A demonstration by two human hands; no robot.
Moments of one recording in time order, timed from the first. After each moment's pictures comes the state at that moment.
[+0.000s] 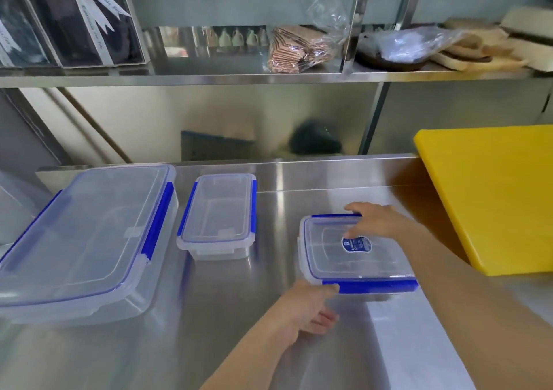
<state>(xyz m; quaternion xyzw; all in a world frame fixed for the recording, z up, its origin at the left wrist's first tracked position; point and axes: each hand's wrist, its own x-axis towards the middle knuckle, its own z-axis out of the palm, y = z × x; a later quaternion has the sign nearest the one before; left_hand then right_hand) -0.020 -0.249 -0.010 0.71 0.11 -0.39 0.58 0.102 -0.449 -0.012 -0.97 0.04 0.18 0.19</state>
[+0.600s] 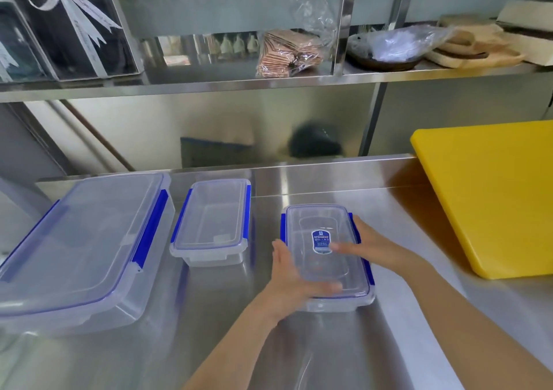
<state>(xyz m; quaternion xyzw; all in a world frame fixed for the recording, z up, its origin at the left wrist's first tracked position) 0.006 -0.247 -0.017 0.77 0.00 -0.26 0.58 0.059 -0.451 -0.024 -0.82 0.00 0.18 0.55</state>
